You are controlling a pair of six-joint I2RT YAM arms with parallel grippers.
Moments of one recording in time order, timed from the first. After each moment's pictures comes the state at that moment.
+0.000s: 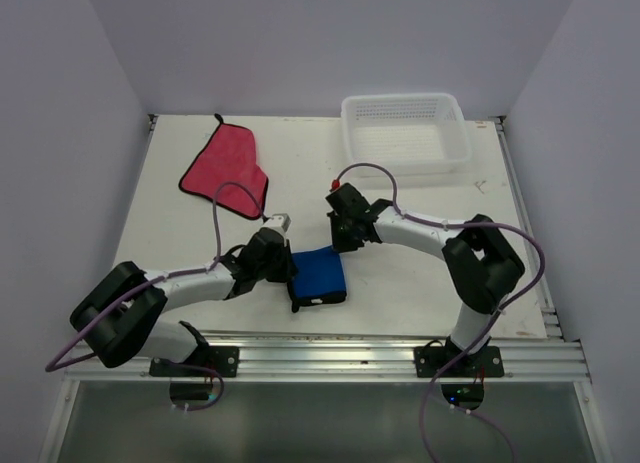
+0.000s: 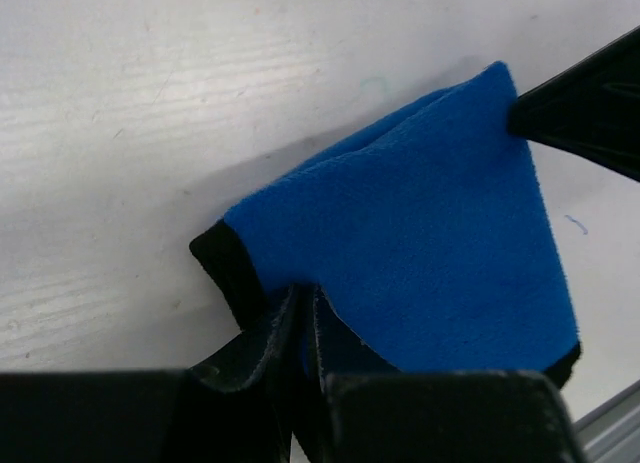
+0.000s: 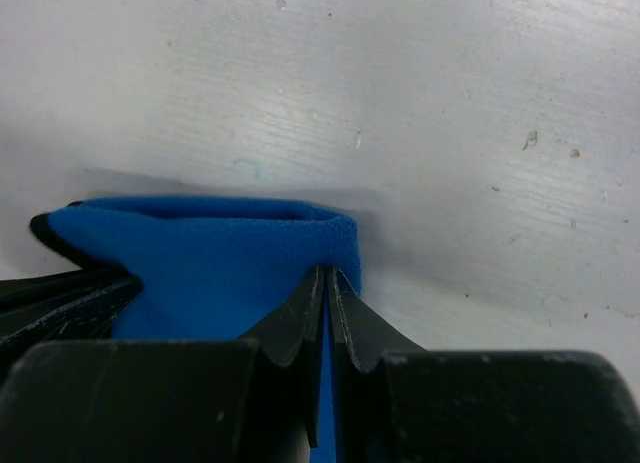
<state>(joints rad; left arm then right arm) -0.72 1.35 0.50 0.07 -0.04 -0.64 0.74 1.76 1.15 -0.45 0.03 0.60</state>
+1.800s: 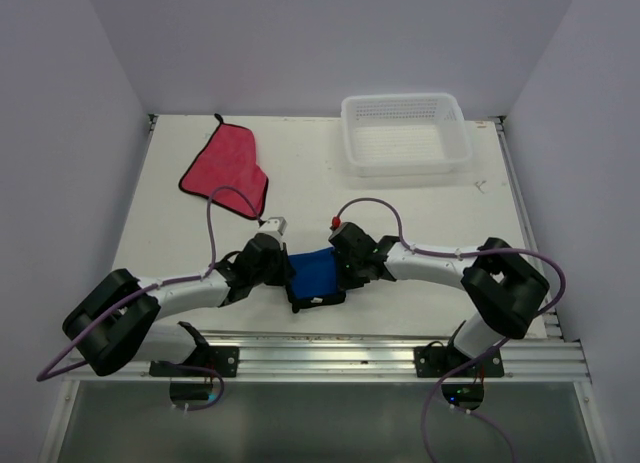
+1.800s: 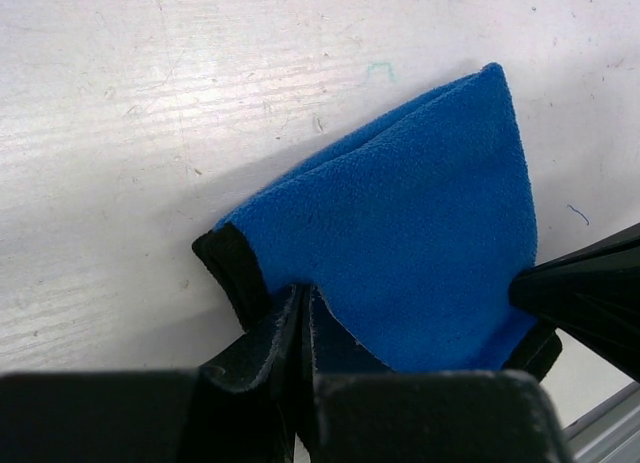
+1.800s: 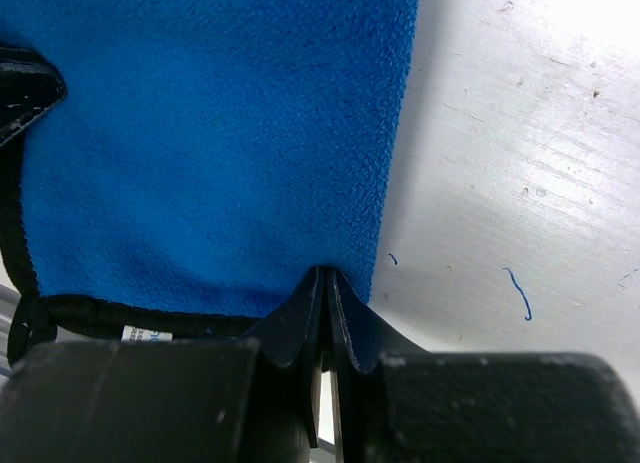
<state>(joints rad) -0.73 1.32 0.42 0.14 -0.06 -0.65 0.90 1.60 0.84 -0.34 0.00 0.68</state>
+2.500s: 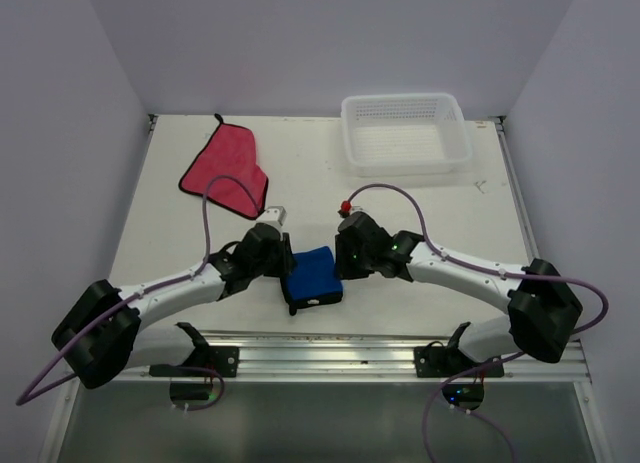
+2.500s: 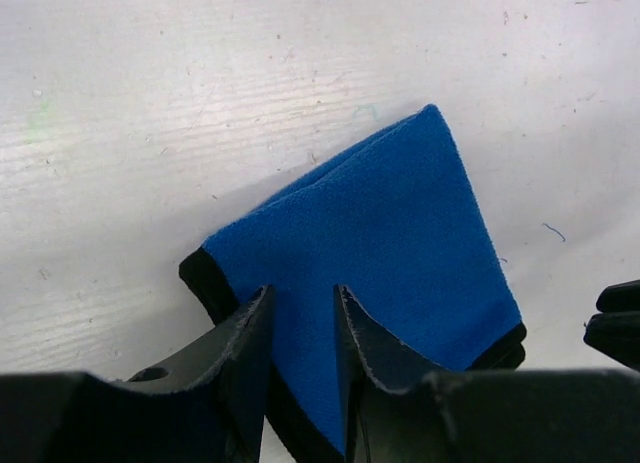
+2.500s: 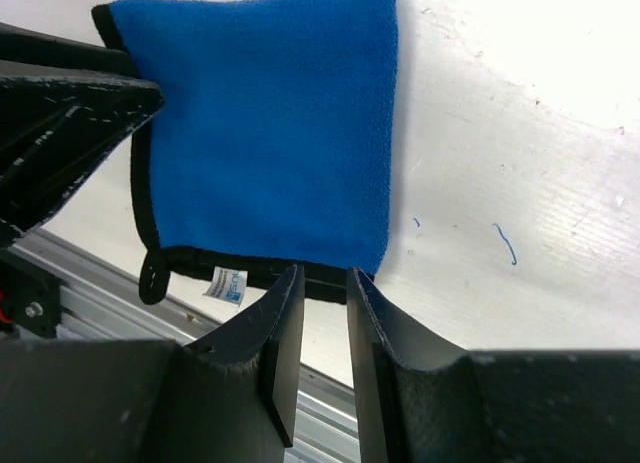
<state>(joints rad) -0.73 1.24 0.53 -0.06 -0.12 -0.62 0.90 1.42 0.92 -0.46 0.06 0.71</state>
